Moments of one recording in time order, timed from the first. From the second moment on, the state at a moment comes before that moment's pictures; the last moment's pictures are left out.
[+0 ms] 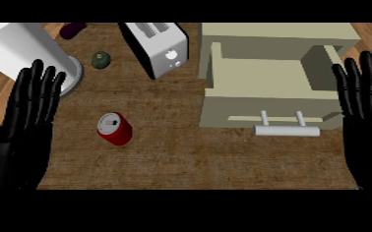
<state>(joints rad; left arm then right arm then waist) 0.01 0.07 -0.02 -2.10 -0.05 -0.03 -0.01 -0.03 -0.11 0.01 -2.10 0.00 -0.03 -0.02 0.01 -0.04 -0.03</state>
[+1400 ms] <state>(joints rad) 0.10 0.56 0.33 -1.92 0.78 -0.66 0.28 0.32 -0.14 -0.25 -2.14 -0.21 0.08 0.09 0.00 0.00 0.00</state>
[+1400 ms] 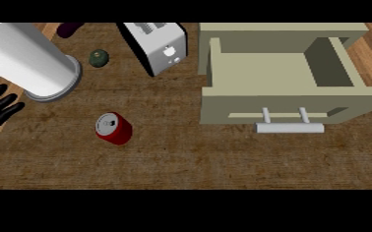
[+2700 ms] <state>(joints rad) -0.07 0.40 0.19 -1.75 0.82 -0.49 0.50 0.44 -0.13 -0.51 -2.14 -0.40 0.34 0.06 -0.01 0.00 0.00</state>
